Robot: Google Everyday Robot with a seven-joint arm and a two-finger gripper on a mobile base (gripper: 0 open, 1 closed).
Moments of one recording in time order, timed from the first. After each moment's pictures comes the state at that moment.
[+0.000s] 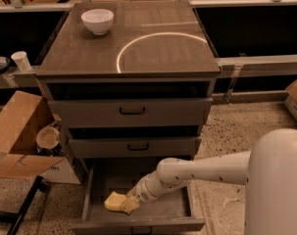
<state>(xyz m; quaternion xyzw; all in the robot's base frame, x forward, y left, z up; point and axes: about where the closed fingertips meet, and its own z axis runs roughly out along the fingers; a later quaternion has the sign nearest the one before) 0.454 0.070 0.386 -0.46 0.81 0.32 0.15</state>
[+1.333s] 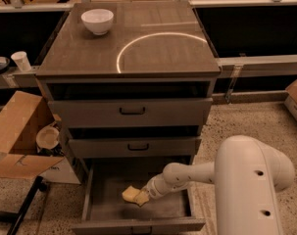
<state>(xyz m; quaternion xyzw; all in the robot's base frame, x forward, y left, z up) 0.527 0.022 0.253 -0.39 0.87 0.27 0.16</state>
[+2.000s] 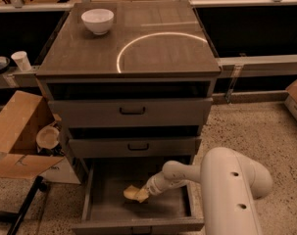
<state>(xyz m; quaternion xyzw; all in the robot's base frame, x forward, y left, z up) 0.562 0.022 0.186 -0.37 0.87 0.30 0.14</state>
